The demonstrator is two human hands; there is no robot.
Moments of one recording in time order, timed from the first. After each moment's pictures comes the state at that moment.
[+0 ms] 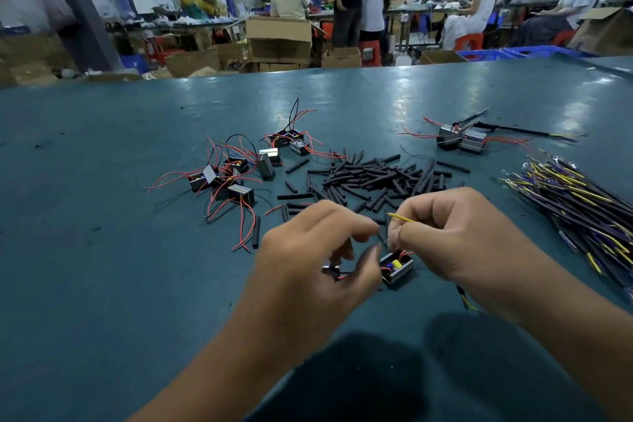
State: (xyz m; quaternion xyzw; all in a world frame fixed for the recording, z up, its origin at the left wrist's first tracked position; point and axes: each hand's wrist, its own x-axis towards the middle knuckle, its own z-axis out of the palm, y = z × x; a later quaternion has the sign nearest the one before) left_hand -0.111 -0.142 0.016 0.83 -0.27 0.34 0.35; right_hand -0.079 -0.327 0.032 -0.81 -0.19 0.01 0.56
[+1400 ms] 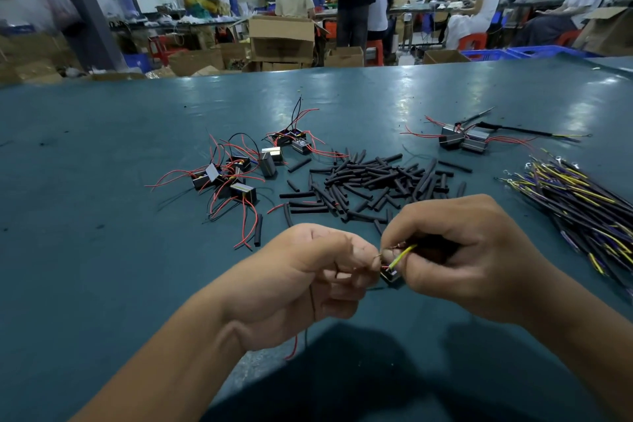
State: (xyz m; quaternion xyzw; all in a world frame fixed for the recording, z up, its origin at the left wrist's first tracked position) left_hand -0.104 -0.131 0.029 0.57 -0.14 -0.31 0.75; right_hand -0.084 -0.336 0.036 -0.78 -0.45 -0.13 0.41
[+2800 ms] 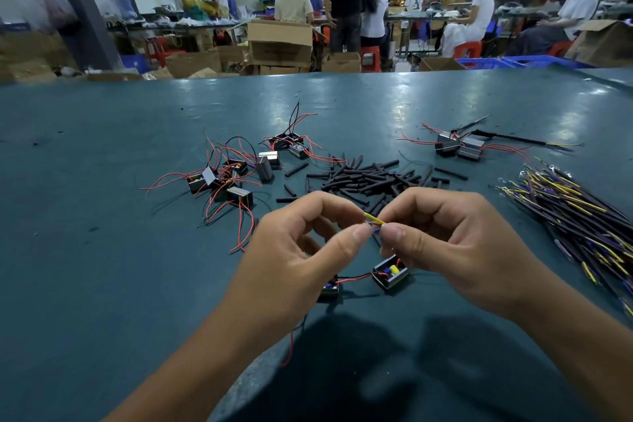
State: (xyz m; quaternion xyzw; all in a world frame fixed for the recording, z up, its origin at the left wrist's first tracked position) left_hand -0.103 -0.132 0.023 0.76 -0.21 0.14 0.60; right_hand -0.072 -0.336 0.027 -0.72 -0.32 0.02 0.61
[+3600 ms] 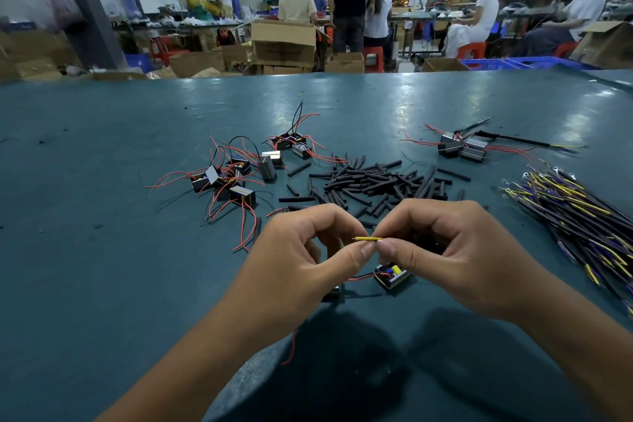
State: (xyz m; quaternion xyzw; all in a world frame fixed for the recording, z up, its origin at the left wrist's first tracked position) left_hand -0.102 -0.125 0.020 0.81 -0.23 0.12 0.53; right_hand -0.071 -0.338 0.027 -0.80 -0.36 -0.04 0.48
